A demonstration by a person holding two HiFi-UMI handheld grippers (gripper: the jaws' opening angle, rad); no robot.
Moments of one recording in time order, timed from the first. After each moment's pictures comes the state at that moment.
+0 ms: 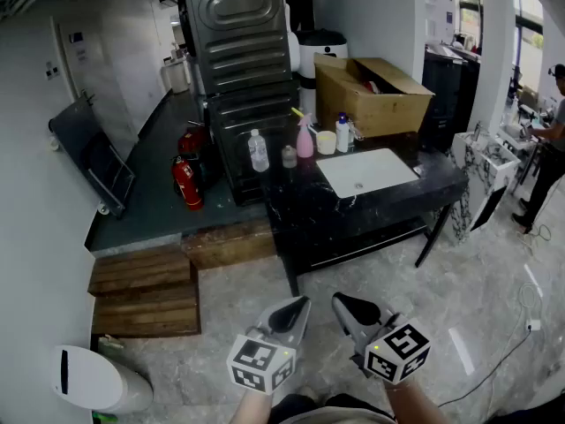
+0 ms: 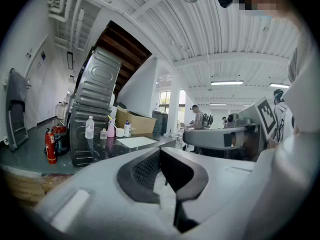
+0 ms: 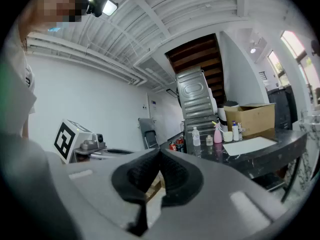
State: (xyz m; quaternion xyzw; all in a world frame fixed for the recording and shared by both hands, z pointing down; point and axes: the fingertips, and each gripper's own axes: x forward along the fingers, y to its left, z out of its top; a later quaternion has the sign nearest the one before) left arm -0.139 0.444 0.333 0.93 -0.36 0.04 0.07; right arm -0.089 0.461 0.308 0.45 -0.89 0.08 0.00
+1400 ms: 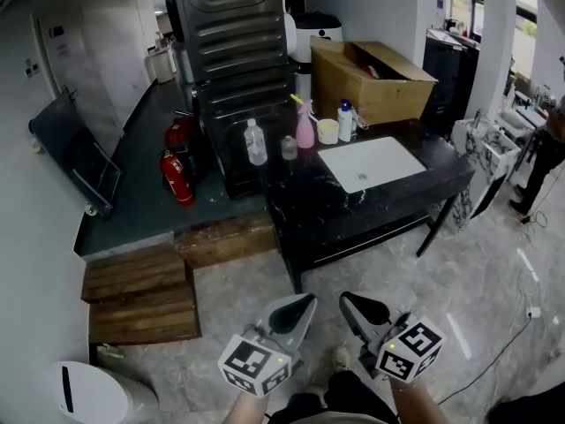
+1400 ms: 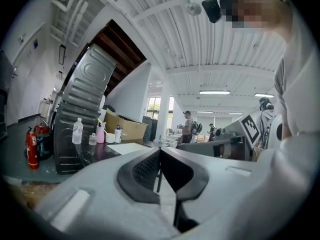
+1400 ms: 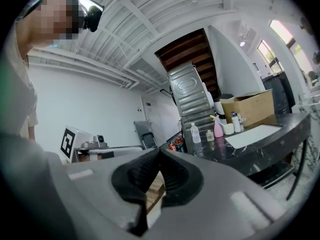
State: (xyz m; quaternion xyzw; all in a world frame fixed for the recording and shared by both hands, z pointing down) left arm -0.169 0.377 0.327 0.96 -0.28 -0.01 0.06; right arm -0.114 0.390 0.329 0.46 -0.88 0.12 -0.03
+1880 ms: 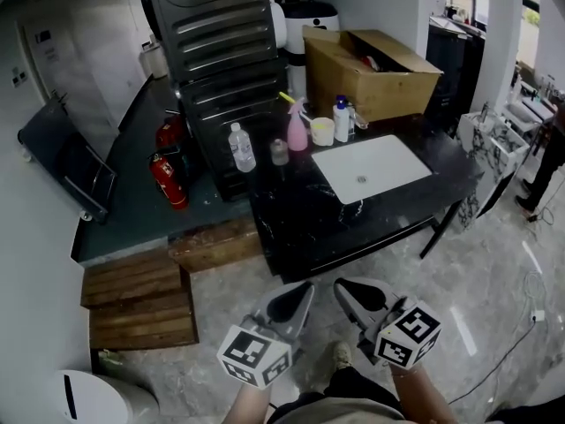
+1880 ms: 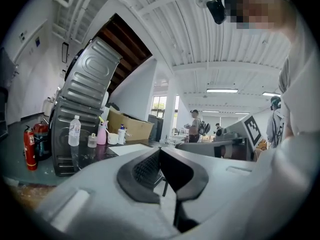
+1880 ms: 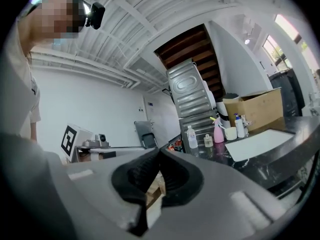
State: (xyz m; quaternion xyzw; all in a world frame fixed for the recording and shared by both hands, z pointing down) left arm -0.106 0.268 0.333 0.95 -0.30 0.00 0.07; right arm -0.059 0.279 0.332 0.44 -0.89 0.11 -0.03
